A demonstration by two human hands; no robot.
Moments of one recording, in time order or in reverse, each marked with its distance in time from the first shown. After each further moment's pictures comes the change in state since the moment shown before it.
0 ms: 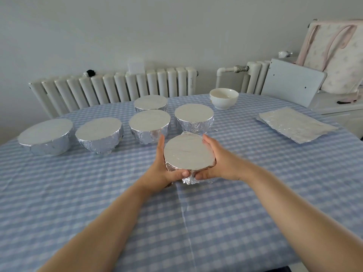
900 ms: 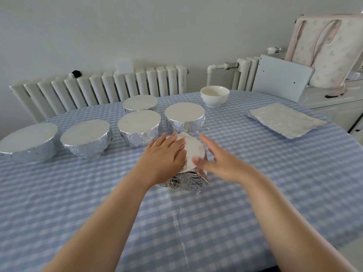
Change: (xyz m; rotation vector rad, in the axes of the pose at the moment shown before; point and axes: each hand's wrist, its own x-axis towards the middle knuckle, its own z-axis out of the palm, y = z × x) left_hand 0.030 0.052 0.014 1.159 -0.009 -0.059; right_hand -0.019 -0.008 -0.003 0.140 0.103 0.015
